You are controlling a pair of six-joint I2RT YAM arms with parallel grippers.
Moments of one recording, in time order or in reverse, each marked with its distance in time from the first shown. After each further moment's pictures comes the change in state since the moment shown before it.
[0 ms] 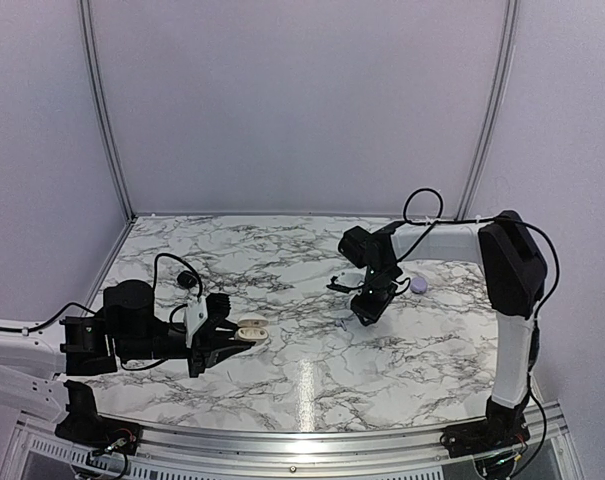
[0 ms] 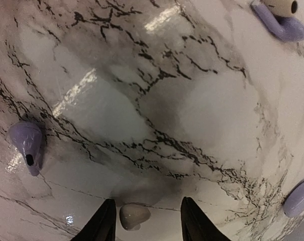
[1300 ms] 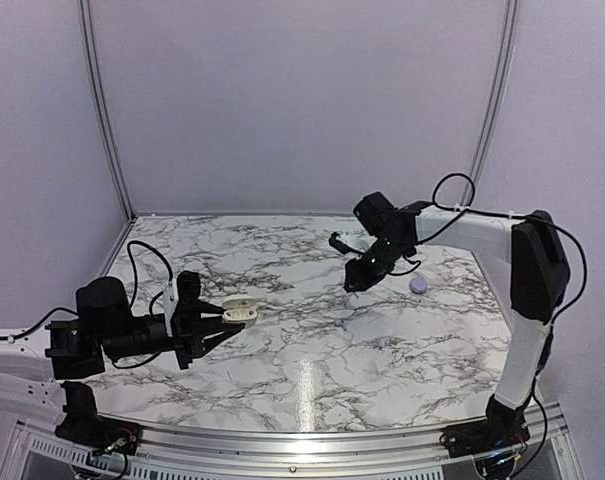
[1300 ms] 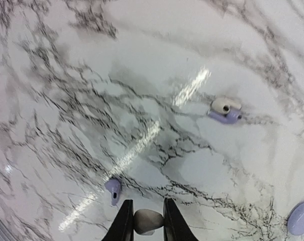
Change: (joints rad) left arm 0.009 -0.128 -0.035 0.098 -0.018 -0.098; right arm -0.065 -0.114 0.019 0.156 -0.281 0.149
